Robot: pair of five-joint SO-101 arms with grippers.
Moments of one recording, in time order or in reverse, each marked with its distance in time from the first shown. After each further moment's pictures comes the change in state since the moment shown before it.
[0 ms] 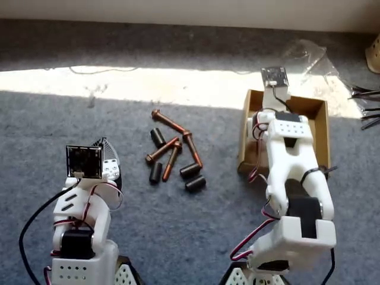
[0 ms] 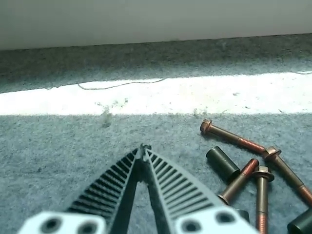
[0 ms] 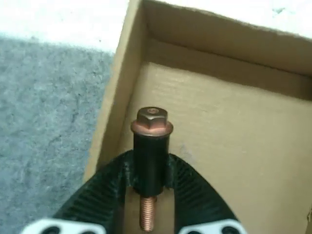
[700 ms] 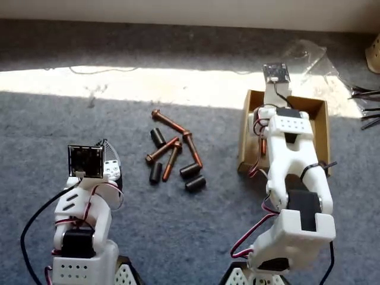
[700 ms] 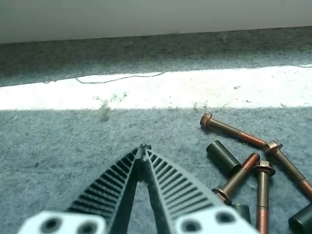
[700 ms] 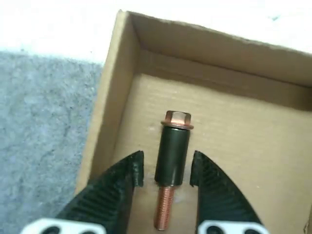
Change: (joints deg) left arm 0.0 0.0 1.2 0.0 0.0; right arm 0.4 2.4 -3.8 -0.1 0.0
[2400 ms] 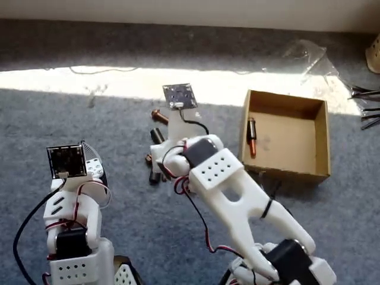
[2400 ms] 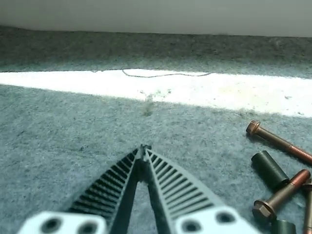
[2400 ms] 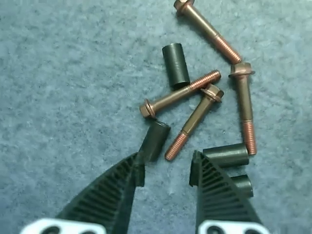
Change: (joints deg) left arm -9.9 0.0 0.0 0.0 0.0; right arm -44.0 -21.6 6.6 15.7 -35.1
